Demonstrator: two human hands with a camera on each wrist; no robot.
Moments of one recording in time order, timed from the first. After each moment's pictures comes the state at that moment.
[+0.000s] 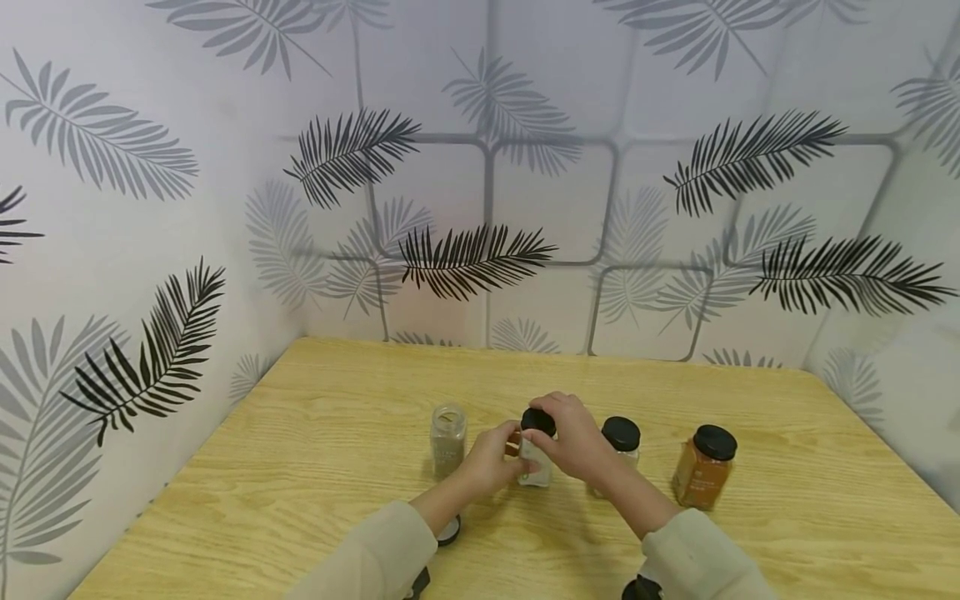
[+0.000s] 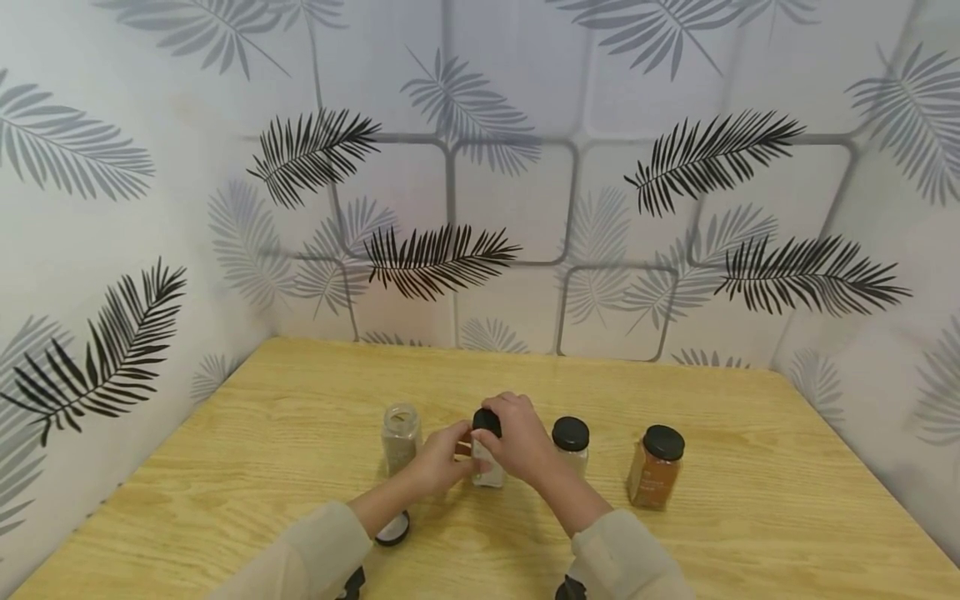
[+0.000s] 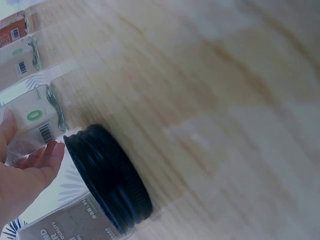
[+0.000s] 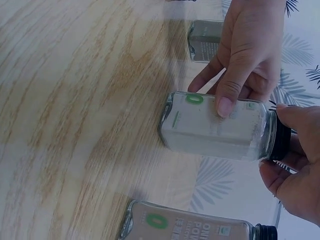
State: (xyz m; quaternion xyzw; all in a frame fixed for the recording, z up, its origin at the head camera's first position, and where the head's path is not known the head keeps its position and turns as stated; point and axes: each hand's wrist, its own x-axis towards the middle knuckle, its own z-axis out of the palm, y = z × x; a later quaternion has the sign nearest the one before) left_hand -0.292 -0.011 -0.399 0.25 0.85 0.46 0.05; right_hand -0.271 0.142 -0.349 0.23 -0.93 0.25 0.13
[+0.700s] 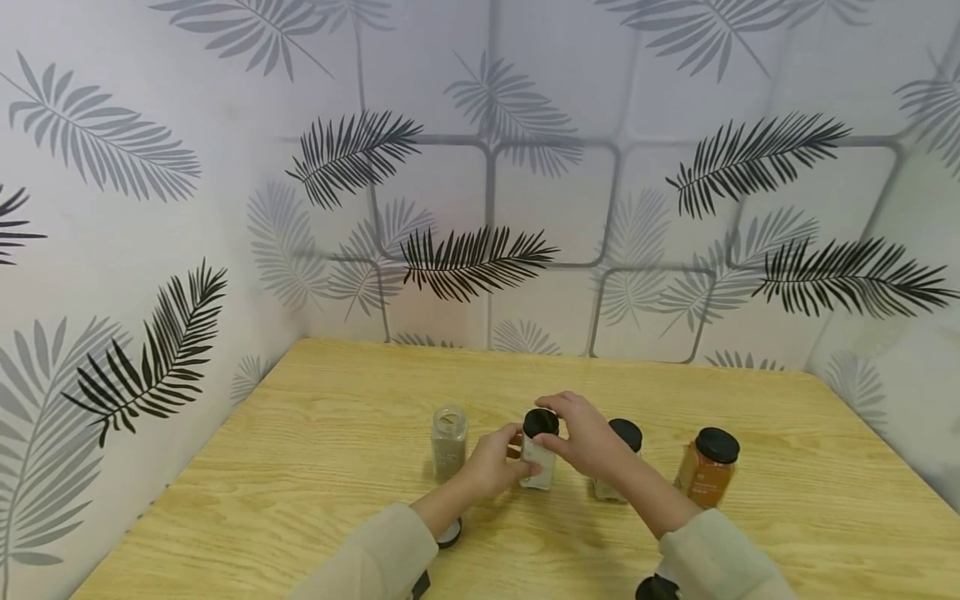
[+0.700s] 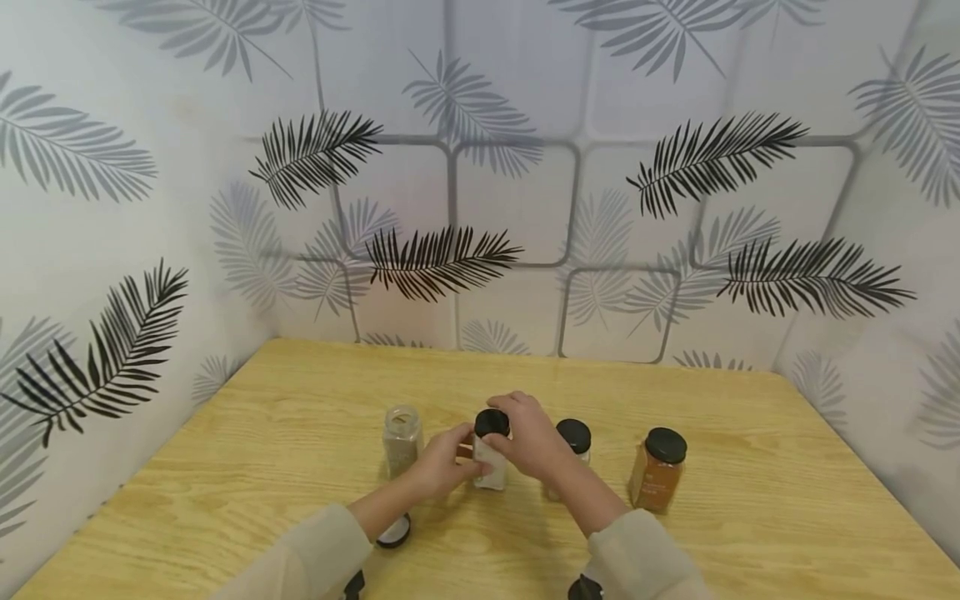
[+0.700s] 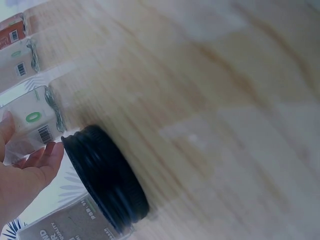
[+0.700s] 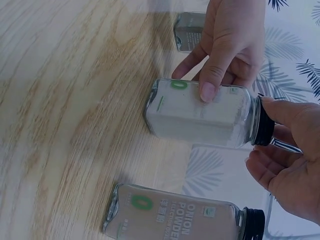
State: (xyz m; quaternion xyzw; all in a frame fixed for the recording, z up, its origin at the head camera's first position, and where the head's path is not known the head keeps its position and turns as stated) left_hand -0.289 -0.010 -0.398 0.23 0.85 0.46 0.06; right_hand -0.268 0.154 -0.336 0.24 -0.94 0.25 0.08
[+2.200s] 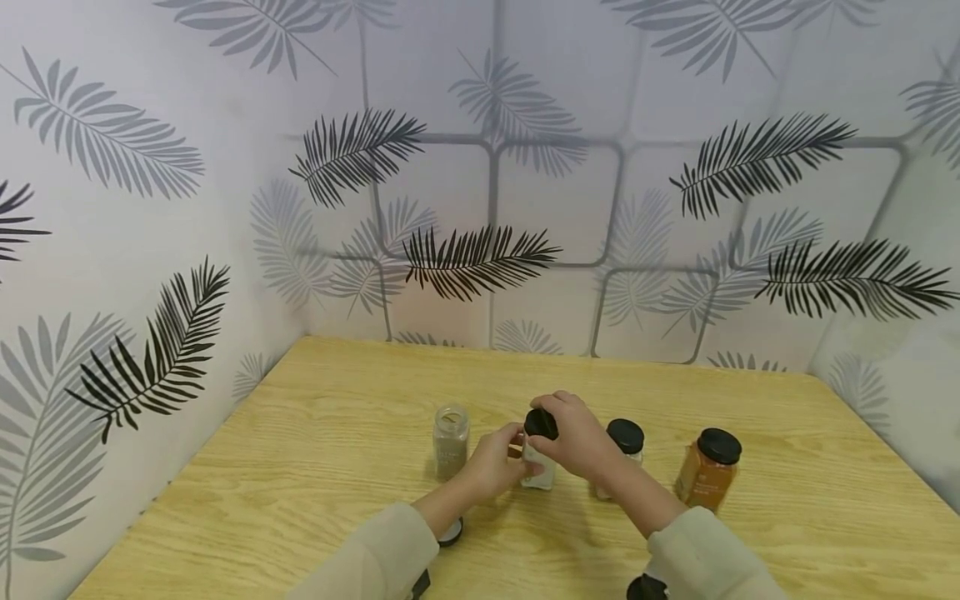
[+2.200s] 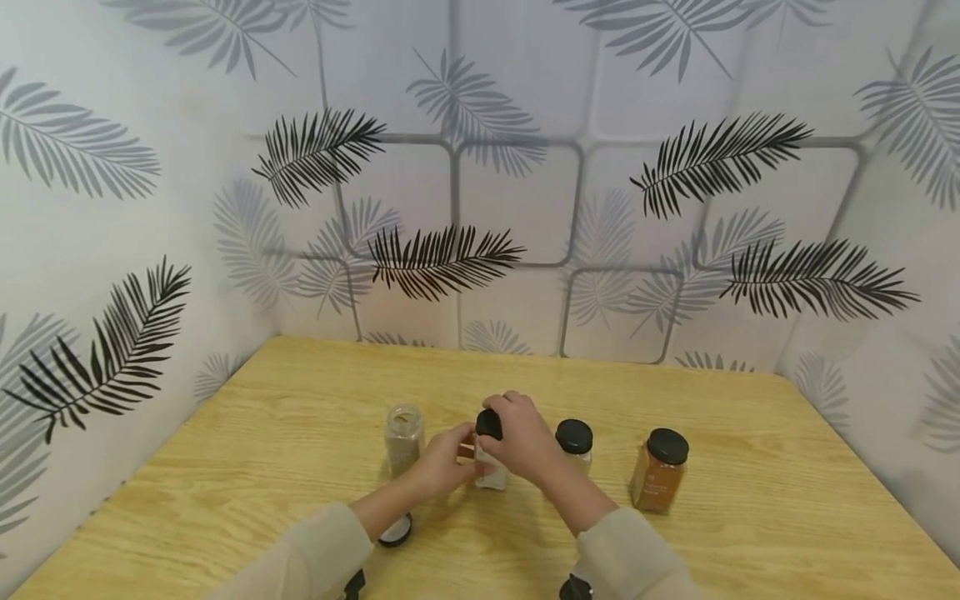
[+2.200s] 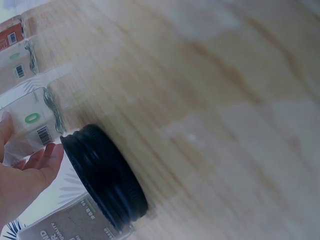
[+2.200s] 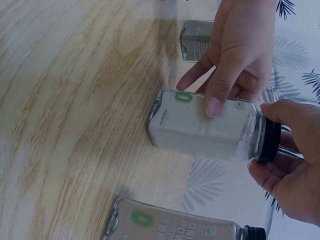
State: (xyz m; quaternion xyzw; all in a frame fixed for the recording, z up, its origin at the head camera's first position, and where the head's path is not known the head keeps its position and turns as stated) left_hand -0.286 -0.011 -0.397 0.23 0.85 0.47 0.06; right_hand -0.272 0.139 -0.341 0.20 -0.94 0.25 0.09
